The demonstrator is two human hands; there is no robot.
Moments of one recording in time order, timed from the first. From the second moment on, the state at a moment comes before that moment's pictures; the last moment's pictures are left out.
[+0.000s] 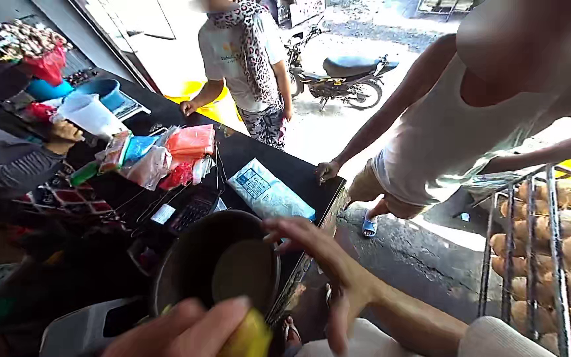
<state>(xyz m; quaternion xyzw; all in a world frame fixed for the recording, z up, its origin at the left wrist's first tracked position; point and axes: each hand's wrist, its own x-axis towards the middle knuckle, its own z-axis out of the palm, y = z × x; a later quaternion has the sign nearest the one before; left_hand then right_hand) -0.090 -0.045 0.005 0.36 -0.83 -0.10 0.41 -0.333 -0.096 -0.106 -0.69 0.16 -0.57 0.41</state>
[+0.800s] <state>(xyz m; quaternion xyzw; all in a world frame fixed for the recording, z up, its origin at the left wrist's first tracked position) -0.118 -0.112 -0.092 0.11 -0.73 -0.64 0.19 -0.346 0.025 -0.063 -0.63 0.56 -0.44 0.31</state>
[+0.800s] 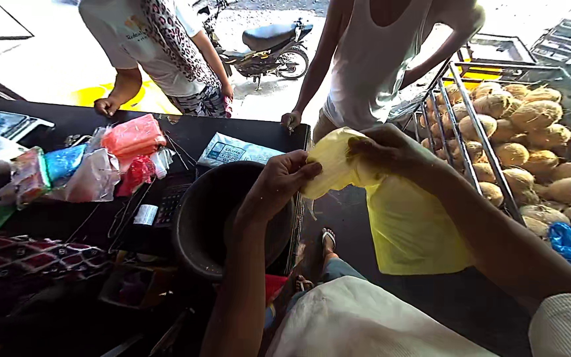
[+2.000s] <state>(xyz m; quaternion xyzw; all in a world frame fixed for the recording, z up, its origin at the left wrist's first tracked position) -0.170 -0.006 -0.245 0.12 -0.31 -0.92 0.20 -0.312 0.130 -0.226 -0.11 0.55 -0.78 0.29</state>
